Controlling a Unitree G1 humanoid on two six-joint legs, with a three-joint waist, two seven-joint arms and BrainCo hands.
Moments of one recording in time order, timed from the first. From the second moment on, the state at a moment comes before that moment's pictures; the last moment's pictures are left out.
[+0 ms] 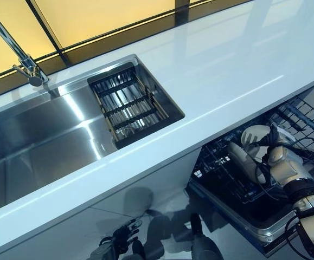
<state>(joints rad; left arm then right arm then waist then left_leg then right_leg) -0.02 0.18 -0.28 1.08 -0.58 -0.06 -0.28 -0.57 -0.78 0.28 0.58 -0.34 0.40 -0.17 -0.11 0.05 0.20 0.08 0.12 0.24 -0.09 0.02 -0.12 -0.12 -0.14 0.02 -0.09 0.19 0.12</state>
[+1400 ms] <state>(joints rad) -0.06 0.35 -0.16 1.19 -0.57 -0.07 -0.19 -0.06 -0.73 -0.23 1.16 0.20 0.32 -0.15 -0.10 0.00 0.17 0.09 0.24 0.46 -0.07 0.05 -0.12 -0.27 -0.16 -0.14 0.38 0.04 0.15</state>
